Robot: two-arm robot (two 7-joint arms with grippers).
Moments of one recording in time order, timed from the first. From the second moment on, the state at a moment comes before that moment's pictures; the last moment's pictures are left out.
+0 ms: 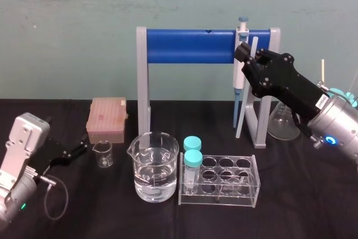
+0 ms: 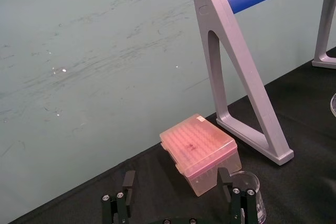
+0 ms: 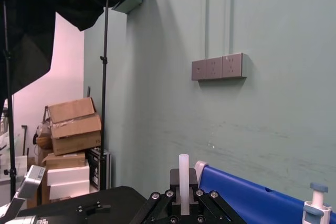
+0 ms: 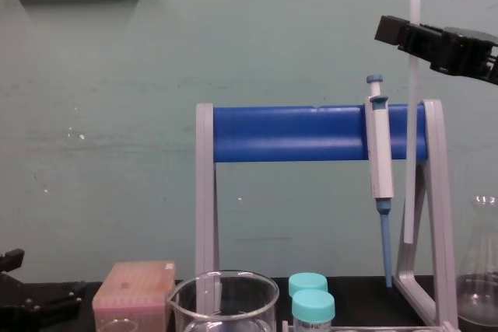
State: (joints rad) left arm -0.20 0.60 0.45 -1.41 -0.25 -0.12 0.03; right arm 0.33 0.50 -0.32 -1.59 0.68 -0.14 0.60
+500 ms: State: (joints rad) left arm -0.20 0.60 0.45 -1.41 -0.25 -0.12 0.03; right arm 0.34 0.51 -0.32 -1.58 0.68 -0.15 0.61
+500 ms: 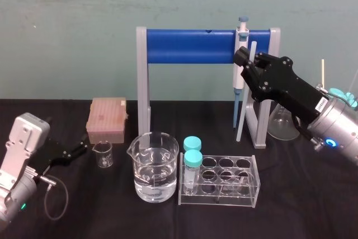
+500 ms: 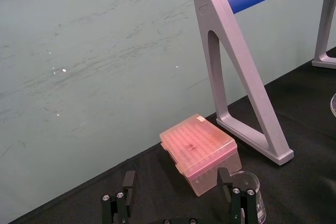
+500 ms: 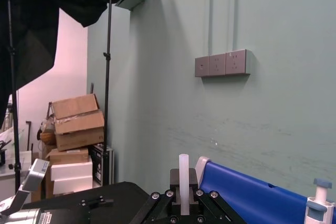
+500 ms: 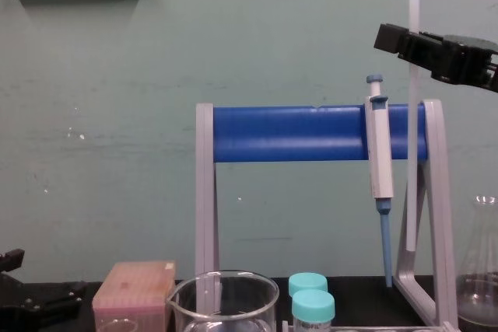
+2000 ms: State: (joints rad) left arm -0.20 0.60 0.45 -1.41 -0.25 -0.12 0.03; right arm 0.35 0.50 -0.40 -1.44 0.66 -0.19 0.70
